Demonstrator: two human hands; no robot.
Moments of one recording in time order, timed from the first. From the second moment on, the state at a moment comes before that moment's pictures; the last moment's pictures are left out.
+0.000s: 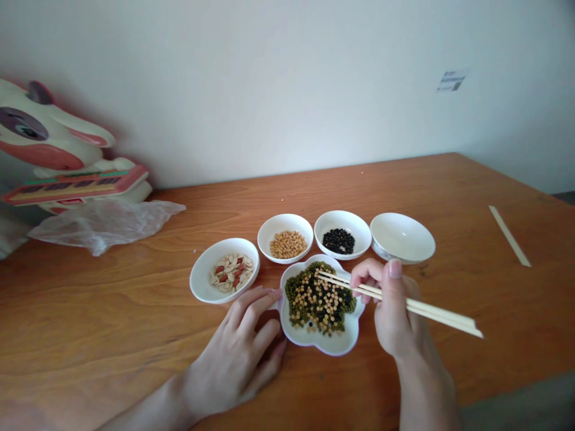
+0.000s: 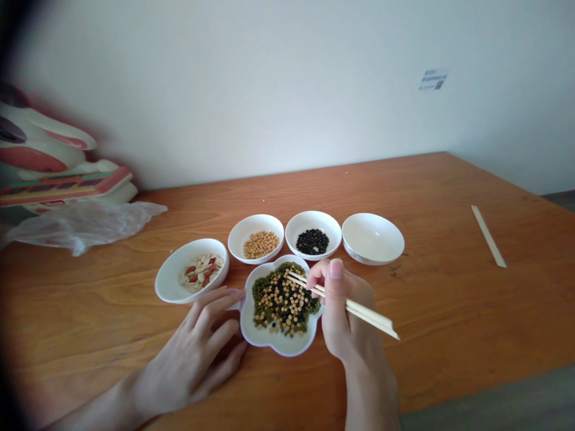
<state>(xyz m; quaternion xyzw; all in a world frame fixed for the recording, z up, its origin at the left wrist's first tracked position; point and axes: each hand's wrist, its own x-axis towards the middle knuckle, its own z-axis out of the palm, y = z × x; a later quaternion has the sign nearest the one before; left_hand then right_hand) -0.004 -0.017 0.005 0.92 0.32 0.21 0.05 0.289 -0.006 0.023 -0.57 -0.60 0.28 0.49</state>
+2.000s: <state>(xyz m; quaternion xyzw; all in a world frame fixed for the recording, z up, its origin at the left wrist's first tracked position) -0.002 -0.015 0.006 0.92 0.31 0.21 0.04 0.277 -0.004 0.024 -0.56 -0.56 0.29 0.53</state>
